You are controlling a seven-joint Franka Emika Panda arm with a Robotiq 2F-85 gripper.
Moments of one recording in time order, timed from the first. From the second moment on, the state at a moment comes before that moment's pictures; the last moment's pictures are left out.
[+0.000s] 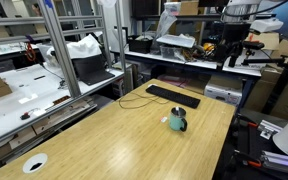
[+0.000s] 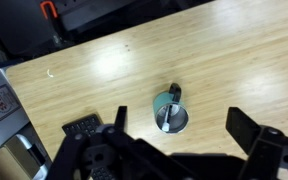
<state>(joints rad) -0.02 -0.69 0.17 -2.61 0.12 1.93 0.44</state>
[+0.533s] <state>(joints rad) 0.00 -0.48 0.36 -2.60 0.10 2.14 0.88</state>
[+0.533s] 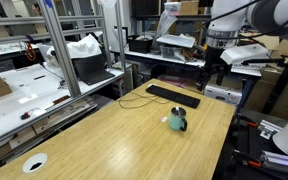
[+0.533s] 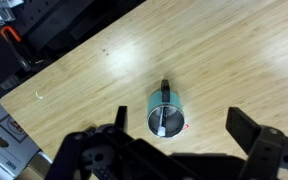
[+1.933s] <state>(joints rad) 0.03 -0.06 0.17 -2.66 0.11 2.61 0.56</state>
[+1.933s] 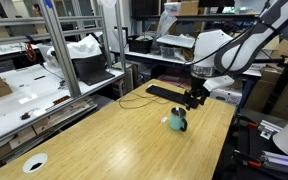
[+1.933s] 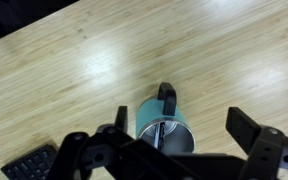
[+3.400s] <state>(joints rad) 0.12 0.29 0.09 -2.52 0.23 2.75 0.49</state>
